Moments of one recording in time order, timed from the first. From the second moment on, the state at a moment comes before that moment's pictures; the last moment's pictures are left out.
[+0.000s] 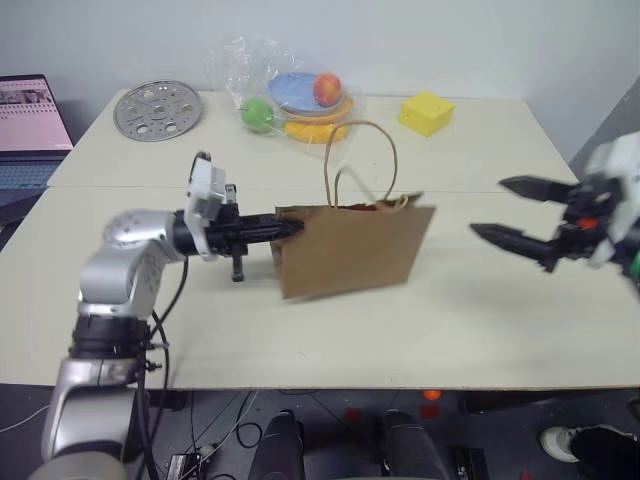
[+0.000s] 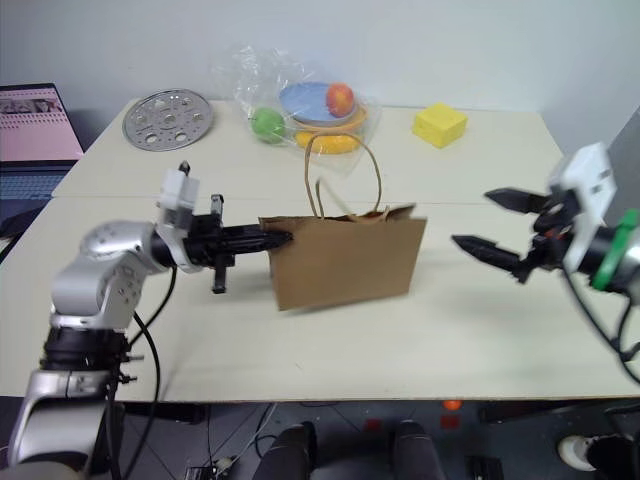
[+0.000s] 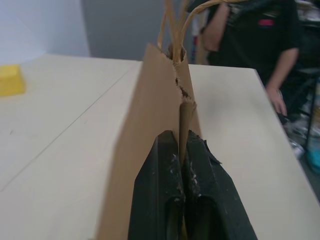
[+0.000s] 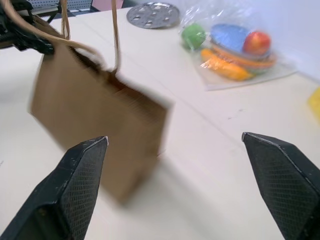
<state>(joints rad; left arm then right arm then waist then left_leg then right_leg) -0.71 0.67 0.04 0.23 -0.55 0.28 -1.48 -0.36 -1.07 -0.42 -0.41 0.85 0.83 0.88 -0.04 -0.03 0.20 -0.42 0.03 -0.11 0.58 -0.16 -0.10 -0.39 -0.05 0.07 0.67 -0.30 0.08</state>
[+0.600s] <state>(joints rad) -0.85 0.76 -0.23 0.60 -0.54 -0.03 -1.61 -0.22 -1.10 -0.47 -0.51 0.96 0.93 0.93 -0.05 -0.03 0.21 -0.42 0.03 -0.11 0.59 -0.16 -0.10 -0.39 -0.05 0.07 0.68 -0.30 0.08</state>
